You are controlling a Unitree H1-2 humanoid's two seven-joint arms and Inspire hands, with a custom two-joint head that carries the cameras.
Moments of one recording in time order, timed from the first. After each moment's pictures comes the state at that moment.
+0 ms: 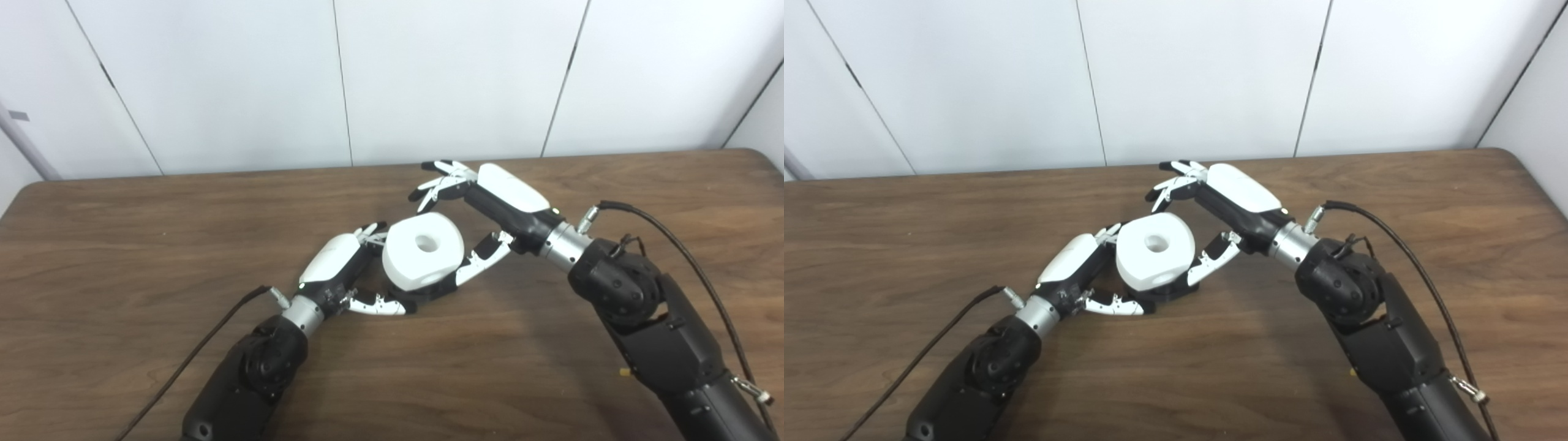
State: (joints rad) left arm -0.38 0.20 -0.38 0.28 0.51 -0.17 -0.10; right arm -0.45 -0.37 0.25 -0.06 -0.46 -0.17 0.33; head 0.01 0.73
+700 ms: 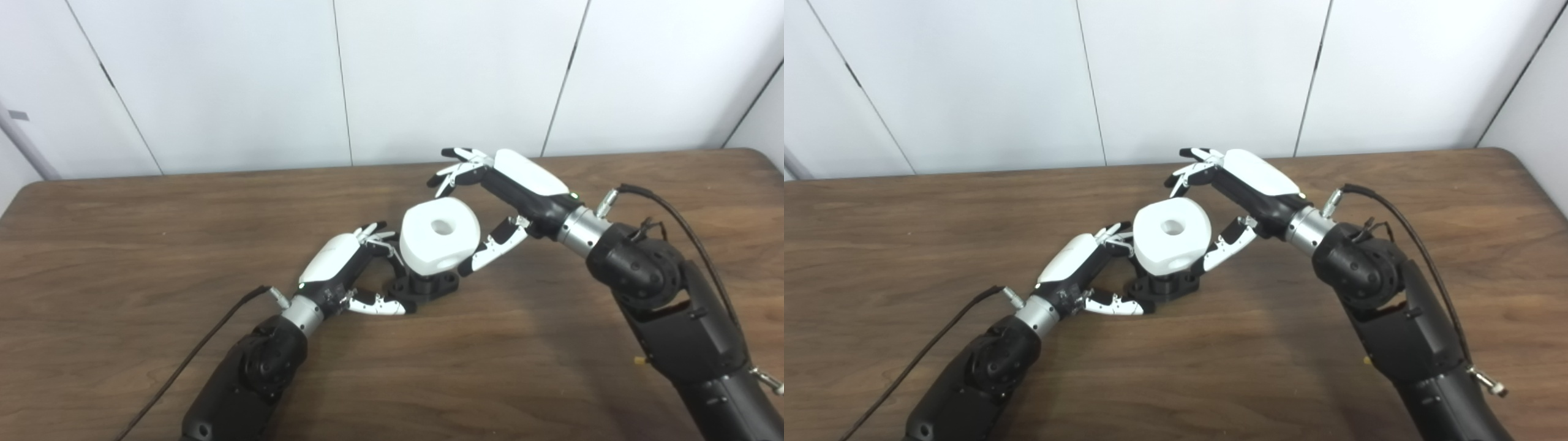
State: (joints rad) left arm -0.38 0.21 -0.38 0.28 0.51 -0.18 -0.10; right arm -0.48 -0.41 0.21 -0.11 -0.42 0.02 0.48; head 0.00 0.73
